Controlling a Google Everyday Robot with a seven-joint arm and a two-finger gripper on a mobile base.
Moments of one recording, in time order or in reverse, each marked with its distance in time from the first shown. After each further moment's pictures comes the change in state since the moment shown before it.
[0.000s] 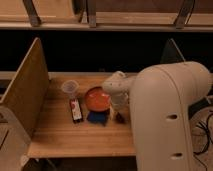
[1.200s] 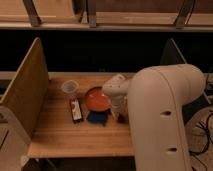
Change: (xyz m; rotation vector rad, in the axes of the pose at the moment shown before) arm 0.003 0.006 0.021 -0.023 0.034 -0.028
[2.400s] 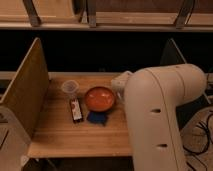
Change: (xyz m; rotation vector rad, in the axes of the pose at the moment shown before) arm 0.040 -0.089 0.002 0.128 0.154 0.245
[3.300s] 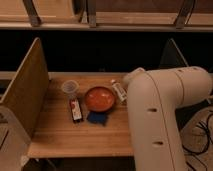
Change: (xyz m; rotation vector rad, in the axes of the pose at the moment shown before) arm 0.008 -0.076 0.015 0.037 0.062 0.222
